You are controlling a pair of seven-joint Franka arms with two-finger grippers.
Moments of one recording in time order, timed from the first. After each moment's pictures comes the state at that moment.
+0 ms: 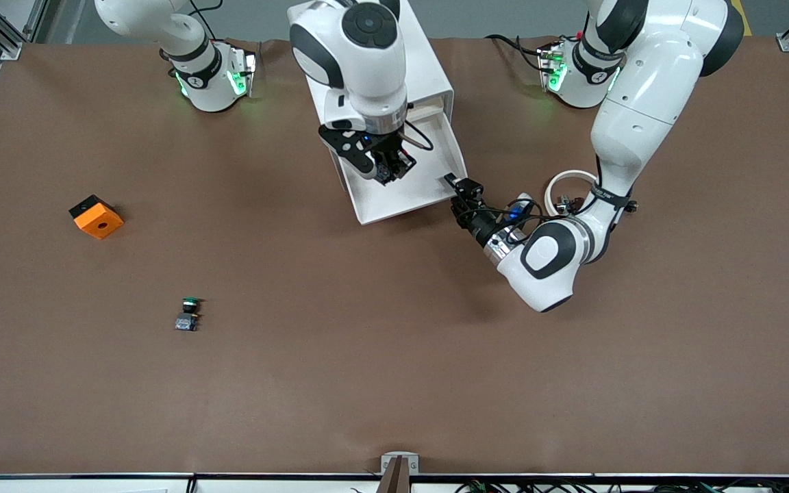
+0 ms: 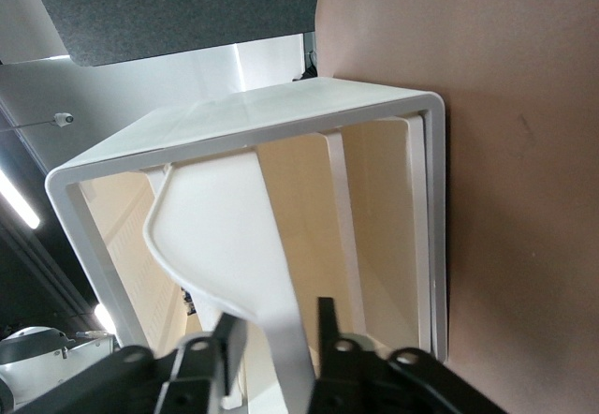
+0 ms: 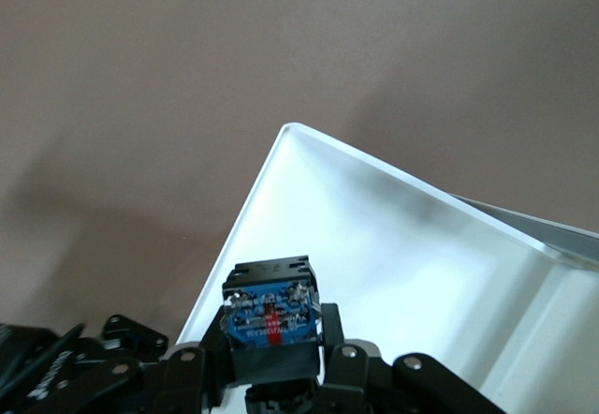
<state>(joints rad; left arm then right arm) -0.23 0.85 -0.19 -1.54 -0.89 1.36 -2.06 0.89 0.34 -0.01 -1.62 0.00 1.97 1.66</state>
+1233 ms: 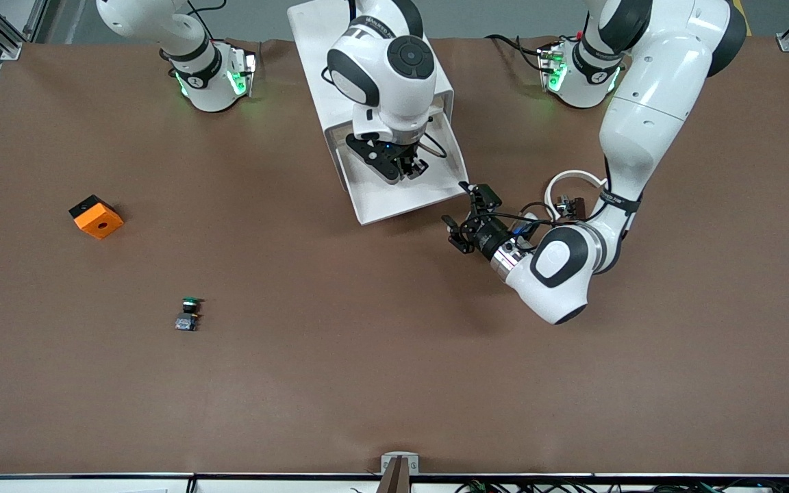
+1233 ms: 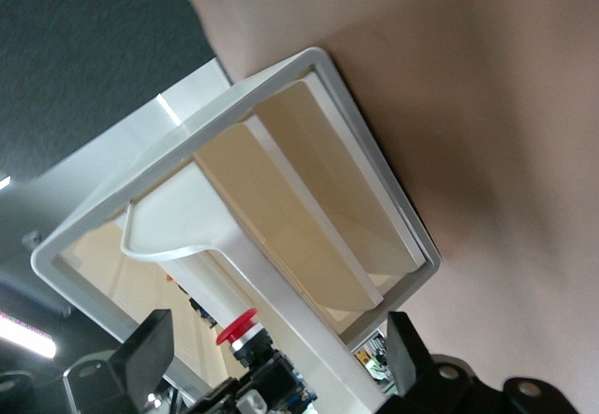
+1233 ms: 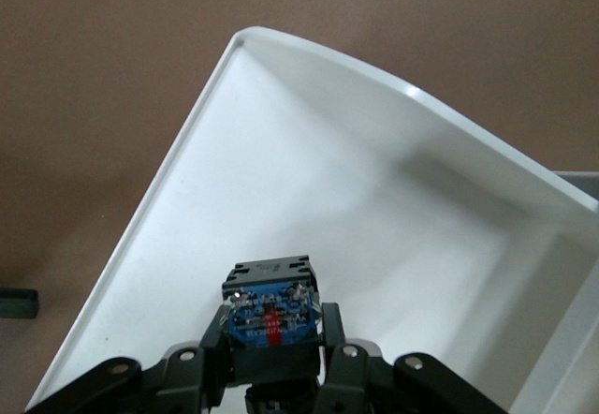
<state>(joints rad) -0.21 0.85 -0.19 -1.43 -0.84 1.39 -1.65 0.96 0.43 -0.02 -1.62 0.00 1.96 1.68</state>
